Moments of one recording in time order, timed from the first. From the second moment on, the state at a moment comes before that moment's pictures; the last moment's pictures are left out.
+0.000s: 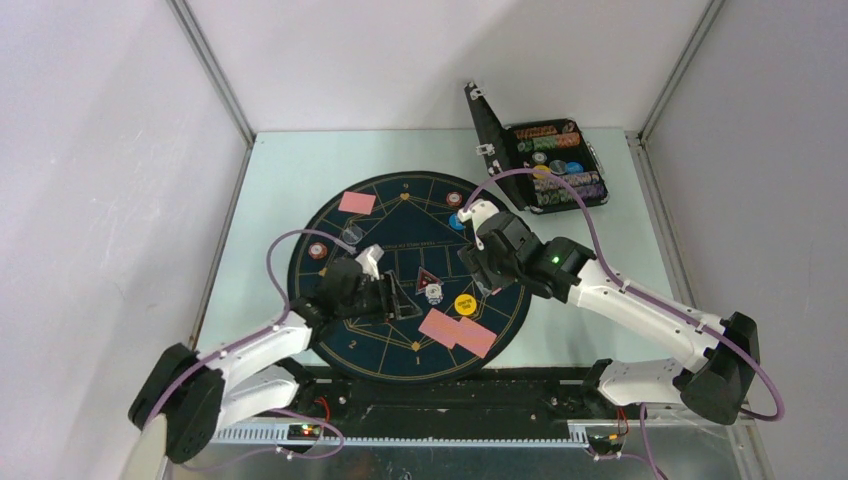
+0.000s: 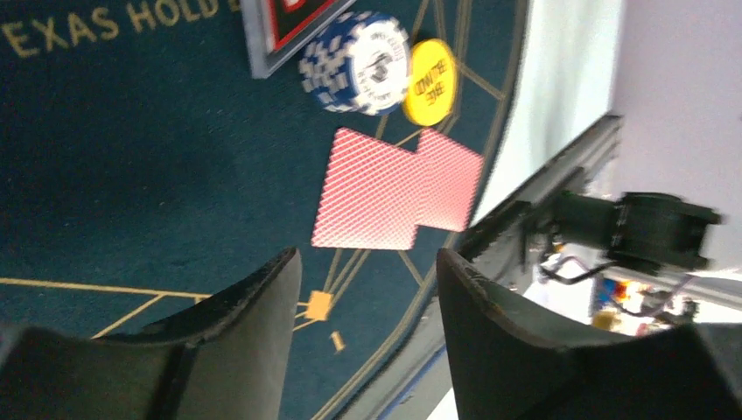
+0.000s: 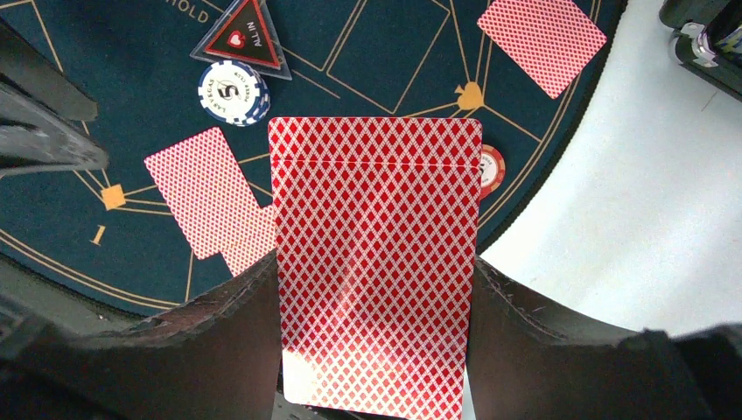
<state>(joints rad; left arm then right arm) -0.58 1.01 0.35 0.03 0.41 -0.83 0.89 1.25 1.11 -0.73 0.24 0.17</state>
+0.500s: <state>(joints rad) -0.77 1.40 0.51 0.13 0.25 -0.73 0.89 1.24 1.10 -0.74 0.23 0.17</state>
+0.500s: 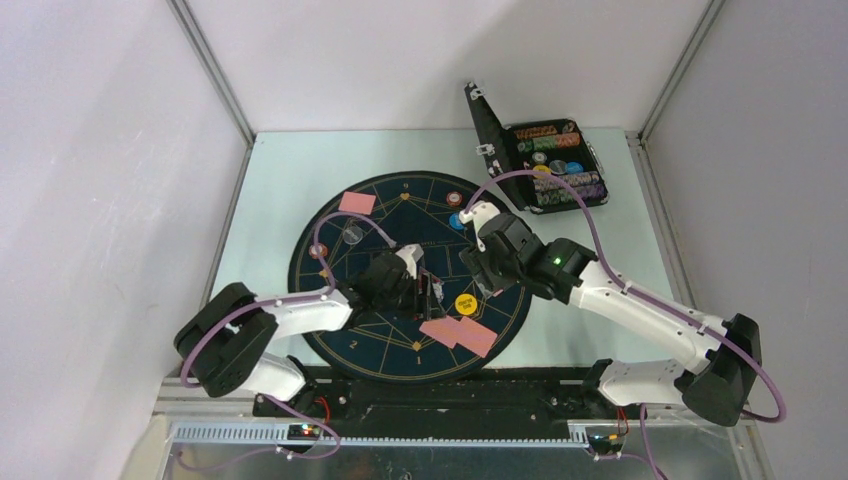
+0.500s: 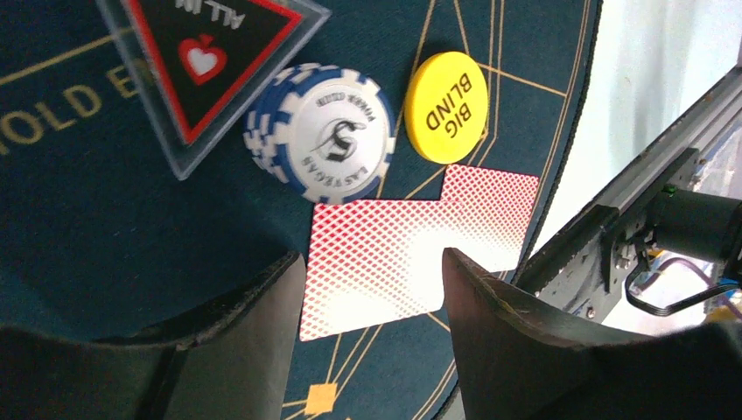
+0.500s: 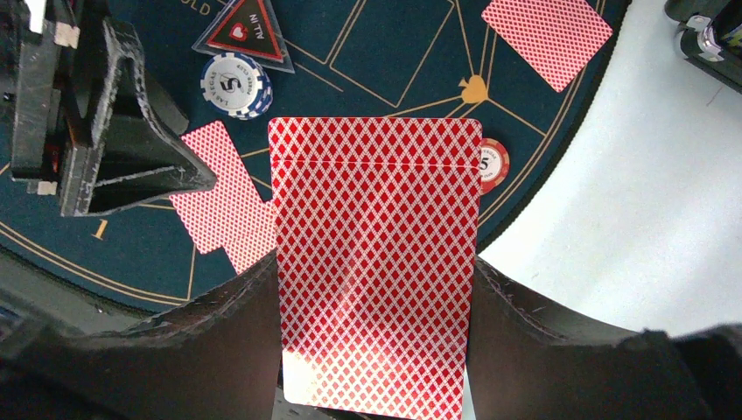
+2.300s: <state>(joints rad) -0.66 1.02 0.56 0.12 0.48 -0.78 0.98 1.22 1.05 -0.67 -0.02 0.09</state>
